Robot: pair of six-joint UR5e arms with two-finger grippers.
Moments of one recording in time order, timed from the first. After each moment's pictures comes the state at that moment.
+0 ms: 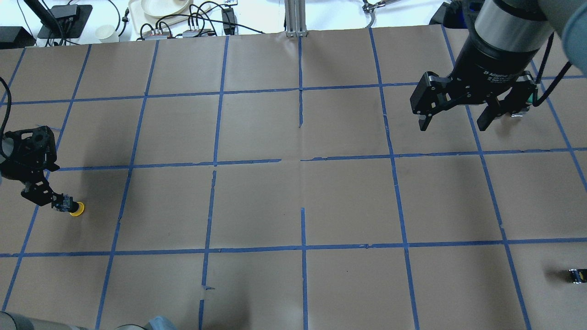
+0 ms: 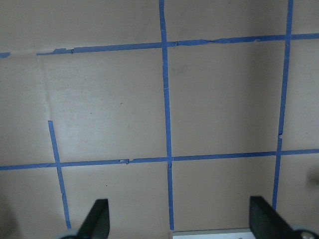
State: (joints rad) left arm -0.87 -1.78 -2.01 -0.91 1.60 1.87; right arm 1.55 -1.65 1.57 -1.40 -1.56 0.02
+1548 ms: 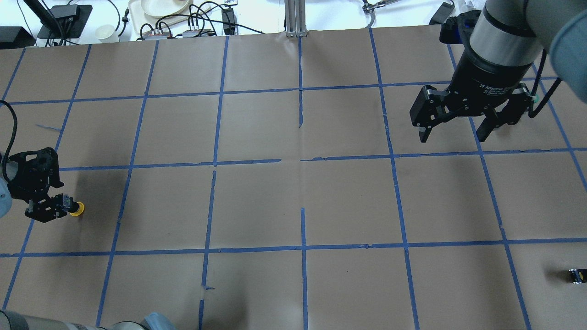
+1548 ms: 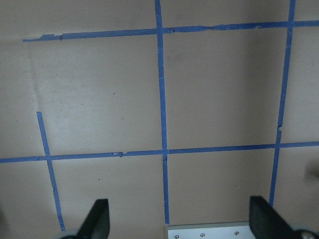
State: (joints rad) left arm -0.82 -1.78 -2.09 -0.85 1.57 1.96; right arm 1.55 -1.65 1.62 -1.40 -1.58 0.02
